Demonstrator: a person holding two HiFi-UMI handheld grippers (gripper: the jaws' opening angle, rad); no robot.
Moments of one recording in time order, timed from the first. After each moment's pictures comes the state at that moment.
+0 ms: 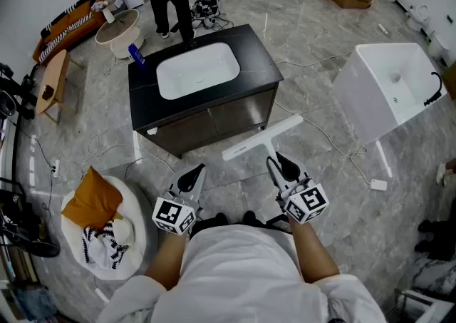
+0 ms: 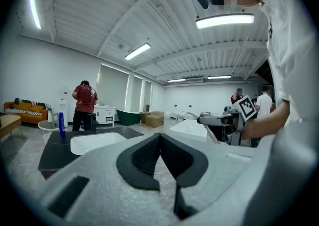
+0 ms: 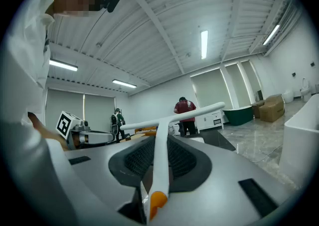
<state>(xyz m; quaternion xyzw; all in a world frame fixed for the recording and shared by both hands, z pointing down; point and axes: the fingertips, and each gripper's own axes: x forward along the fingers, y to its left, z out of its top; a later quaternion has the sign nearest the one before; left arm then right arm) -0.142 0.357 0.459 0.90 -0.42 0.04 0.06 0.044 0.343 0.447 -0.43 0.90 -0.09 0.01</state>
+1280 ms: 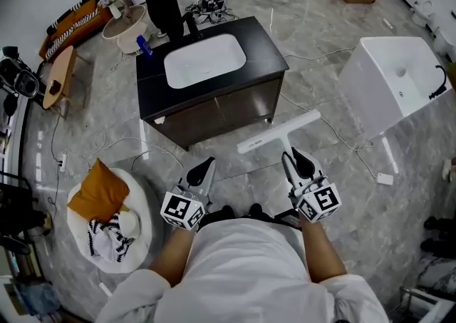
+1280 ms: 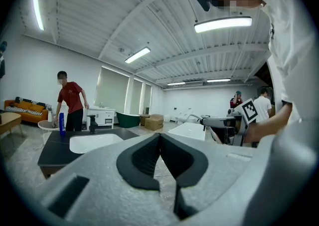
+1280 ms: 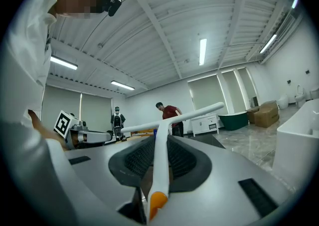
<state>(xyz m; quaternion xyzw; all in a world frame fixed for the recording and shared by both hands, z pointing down) -0.136 0.386 0.452 0.91 -0.42 0.02 0.05 0.063 0.381 0.440 -0.45 0.89 -0.07 0.03</state>
